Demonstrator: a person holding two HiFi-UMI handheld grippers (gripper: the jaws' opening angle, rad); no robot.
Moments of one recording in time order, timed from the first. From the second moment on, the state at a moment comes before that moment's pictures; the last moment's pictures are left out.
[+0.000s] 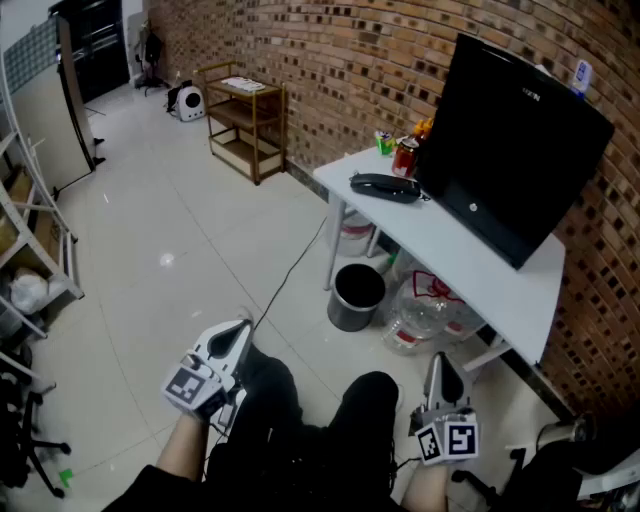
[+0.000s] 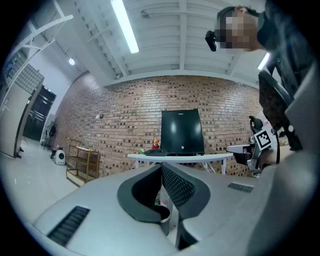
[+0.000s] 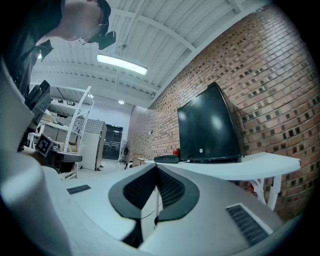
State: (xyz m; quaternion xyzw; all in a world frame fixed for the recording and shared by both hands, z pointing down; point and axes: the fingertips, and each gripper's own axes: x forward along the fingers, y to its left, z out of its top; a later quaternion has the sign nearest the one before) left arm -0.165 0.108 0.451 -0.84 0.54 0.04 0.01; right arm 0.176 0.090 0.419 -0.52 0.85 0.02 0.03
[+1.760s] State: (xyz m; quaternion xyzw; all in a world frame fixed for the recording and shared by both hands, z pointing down) left arm -0.154 -0.148 0.376 -0.87 0.50 0.06 0.04; right arm 0.134 -0.112 0.367 -0.46 0.89 0.02 0.07
